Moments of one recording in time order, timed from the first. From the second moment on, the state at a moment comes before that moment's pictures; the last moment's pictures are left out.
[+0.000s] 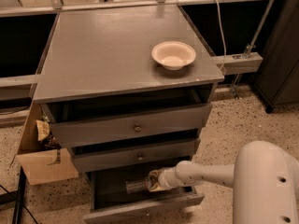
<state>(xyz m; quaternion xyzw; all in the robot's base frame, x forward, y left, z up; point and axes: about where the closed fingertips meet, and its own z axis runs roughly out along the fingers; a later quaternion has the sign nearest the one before) 0.543 -0.019 0.248 -0.71 0.62 0.13 0.31</state>
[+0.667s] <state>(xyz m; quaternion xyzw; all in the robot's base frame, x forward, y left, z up) 0.520 -0.025 0.310 -0.70 0.63 0.09 0.32</state>
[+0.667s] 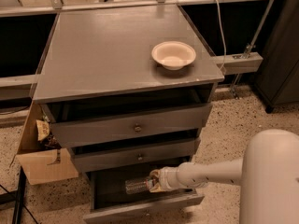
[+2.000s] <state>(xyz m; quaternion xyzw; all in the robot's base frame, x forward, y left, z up) 0.491 -0.011 0.439 -0.71 0.61 0.02 0.35</state>
